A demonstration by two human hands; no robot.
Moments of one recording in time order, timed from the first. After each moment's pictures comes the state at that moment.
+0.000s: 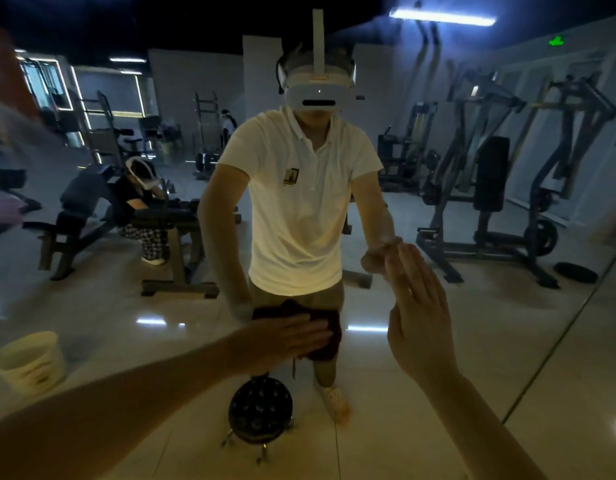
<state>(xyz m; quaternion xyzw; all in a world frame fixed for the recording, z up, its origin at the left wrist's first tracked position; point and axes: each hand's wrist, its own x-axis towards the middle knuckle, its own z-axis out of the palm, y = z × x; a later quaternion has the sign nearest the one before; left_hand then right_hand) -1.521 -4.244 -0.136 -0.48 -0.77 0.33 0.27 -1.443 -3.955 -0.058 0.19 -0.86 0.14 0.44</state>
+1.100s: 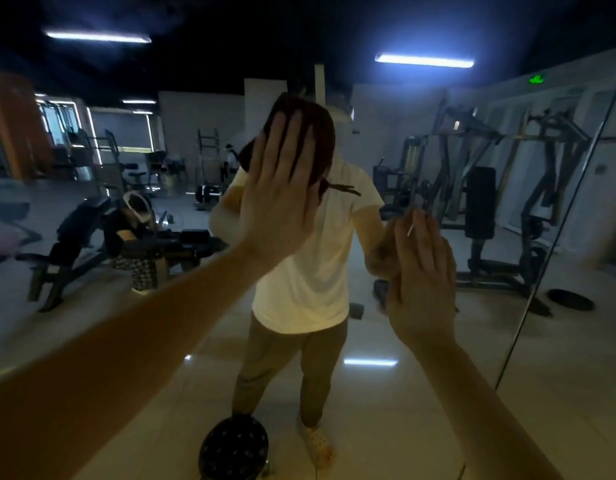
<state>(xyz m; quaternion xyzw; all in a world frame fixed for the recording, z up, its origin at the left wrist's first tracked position) -1.519 -4.079 0.122 -0.17 -0.75 -0.01 0.64 -1.478 -3.846 0.016 0.12 -0.83 0.13 0.53</state>
